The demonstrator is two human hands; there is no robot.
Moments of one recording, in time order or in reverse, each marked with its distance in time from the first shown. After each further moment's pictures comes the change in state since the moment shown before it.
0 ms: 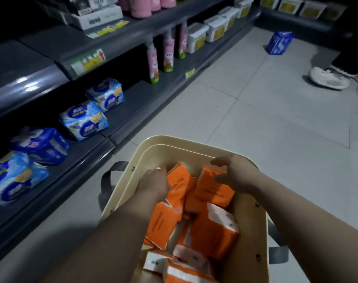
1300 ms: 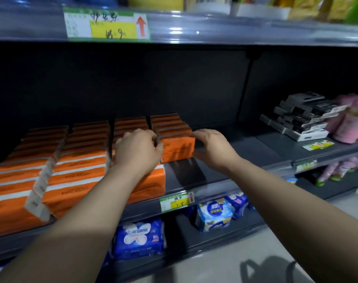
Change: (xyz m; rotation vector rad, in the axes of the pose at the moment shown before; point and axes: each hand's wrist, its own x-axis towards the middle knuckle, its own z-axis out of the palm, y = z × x) left_hand -0.336 -0.378 -0.318 -0.027 0.994 -0.585; right_hand -0.035 -0.589 -0.007 -0.025 0.416 -1.128
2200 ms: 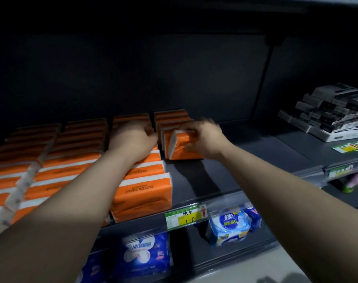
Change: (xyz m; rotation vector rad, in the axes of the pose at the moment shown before) left_hand 0.071 -0.036 0.040 -0.125 -0.085 -0.101; right_hand 0.073 0.004 0.045 0.064 -0.093 0.124
